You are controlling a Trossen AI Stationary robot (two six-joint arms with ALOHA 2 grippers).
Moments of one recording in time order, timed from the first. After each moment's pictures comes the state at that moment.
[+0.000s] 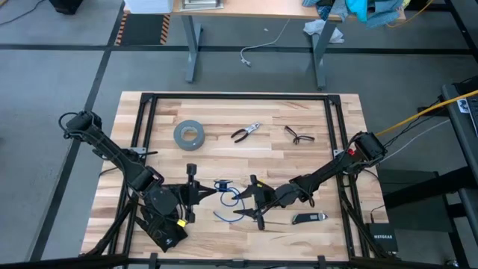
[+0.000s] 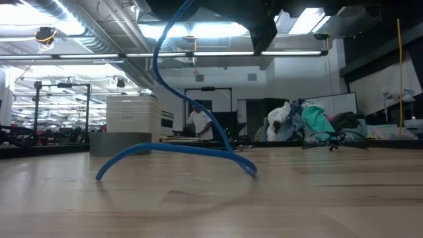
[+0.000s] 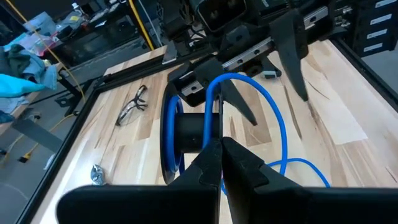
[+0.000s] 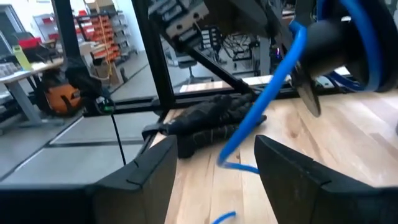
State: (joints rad) left arm -0.66 1.34 0.94 -0.12 -0.79 0.01; right arm 0.48 1.82 0.84 0.91 0.30 0.22
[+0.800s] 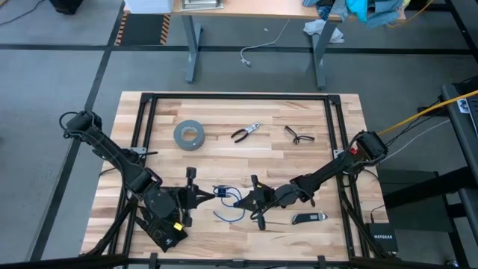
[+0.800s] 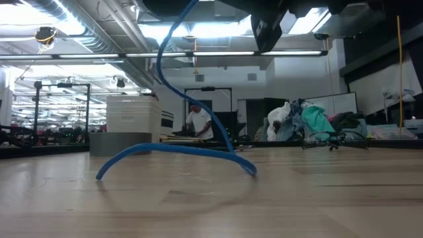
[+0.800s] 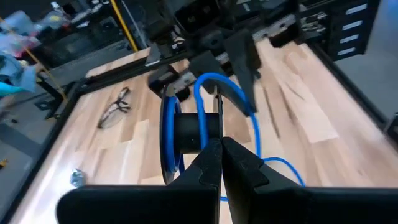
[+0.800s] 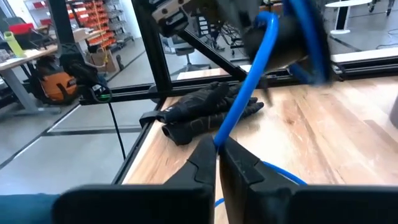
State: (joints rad) left arm -0.69 1.34 0.94 -0.12 -0.73 -0.02; right arm 0.48 1.79 0.84 0.80 0.30 0.23
